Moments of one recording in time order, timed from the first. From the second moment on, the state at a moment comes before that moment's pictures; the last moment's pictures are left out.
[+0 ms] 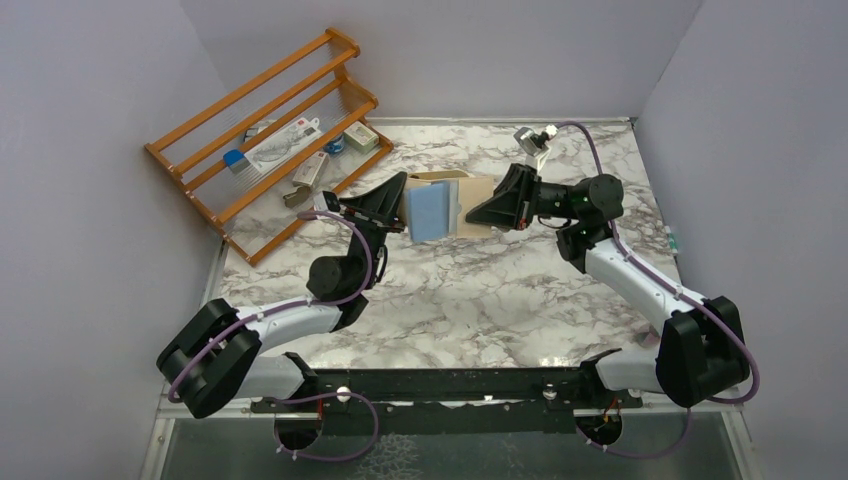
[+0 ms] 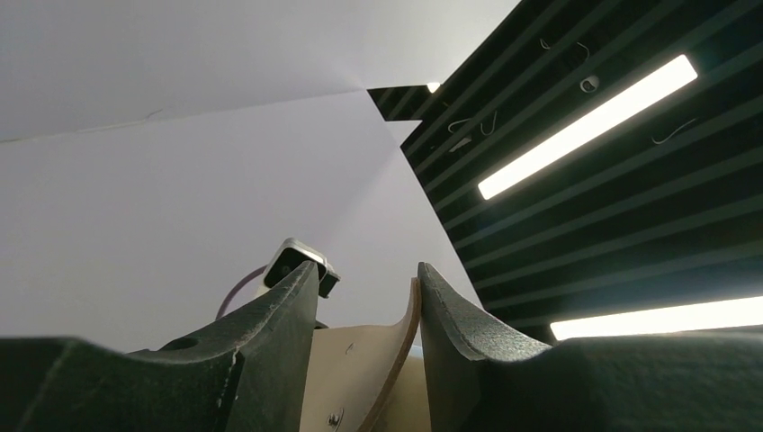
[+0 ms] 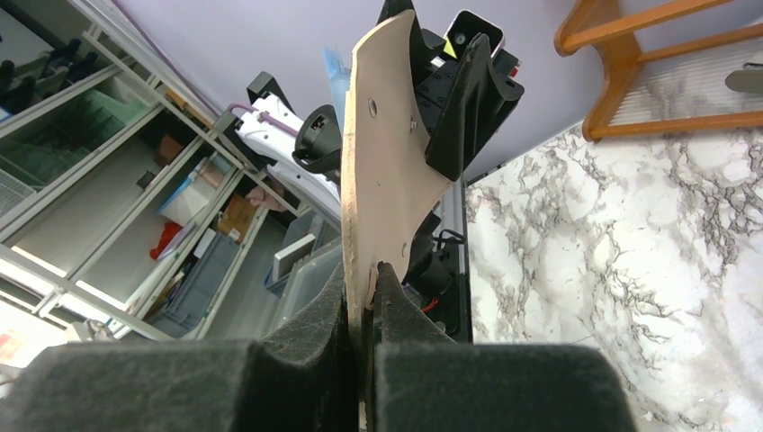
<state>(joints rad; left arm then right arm) -0.77 1.27 0.48 1.46 -0.35 -1.56 0.36 1.31 0.85 0.97 -1.15 1.15</state>
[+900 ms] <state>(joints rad) -0.77 0.98 0.50 0.83 -0.45 -1.25 0.36 1.30 0.87 0.54 -1.06 0.84</state>
